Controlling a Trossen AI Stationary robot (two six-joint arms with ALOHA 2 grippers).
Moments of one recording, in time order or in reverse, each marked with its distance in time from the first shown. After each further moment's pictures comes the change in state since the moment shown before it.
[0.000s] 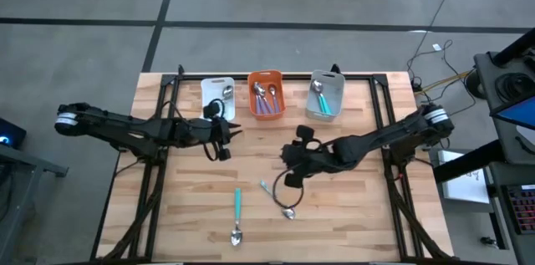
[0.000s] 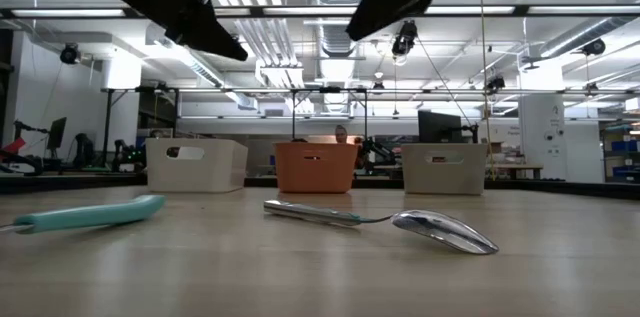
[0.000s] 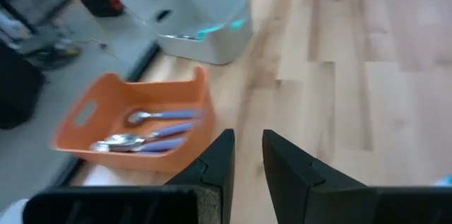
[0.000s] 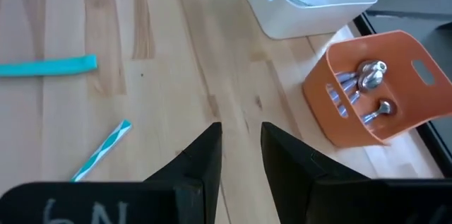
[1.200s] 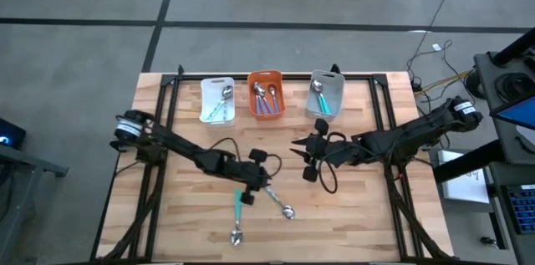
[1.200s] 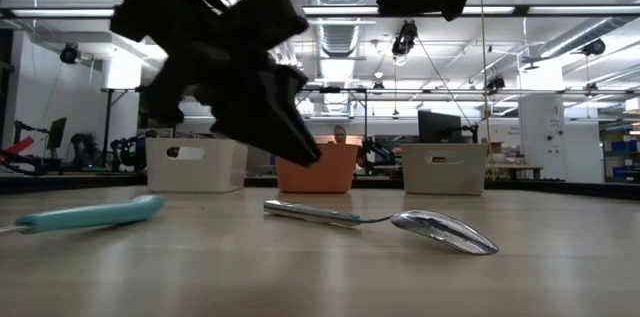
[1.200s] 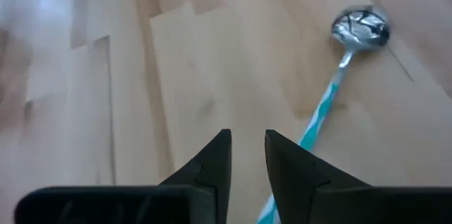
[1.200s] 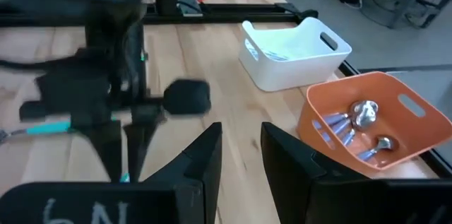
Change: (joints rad) left arm -0.204 0.730 0.251 0.251 0.293 0.112; right arm -0.003 -0.314 -0.407 0.471 0.000 -0.096
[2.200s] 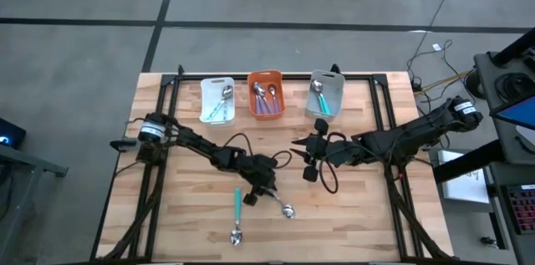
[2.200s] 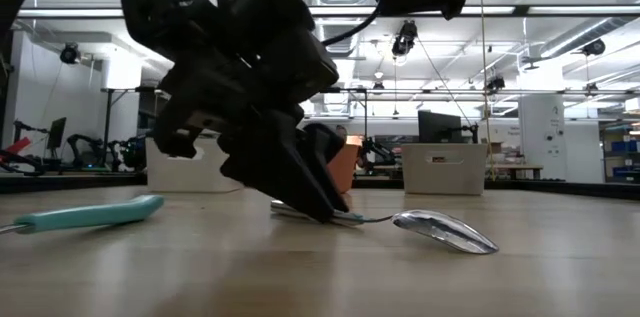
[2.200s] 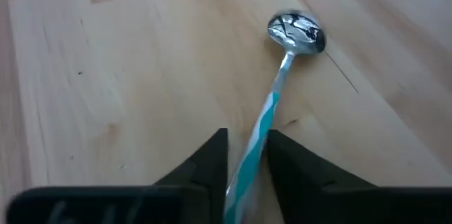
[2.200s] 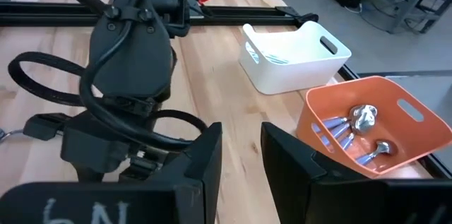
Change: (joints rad) left arm 0.096 0.209 0.043 0.164 0.442 -0.018; right arm 0.000 0.001 -0.005 0.019 0.000 -0.020
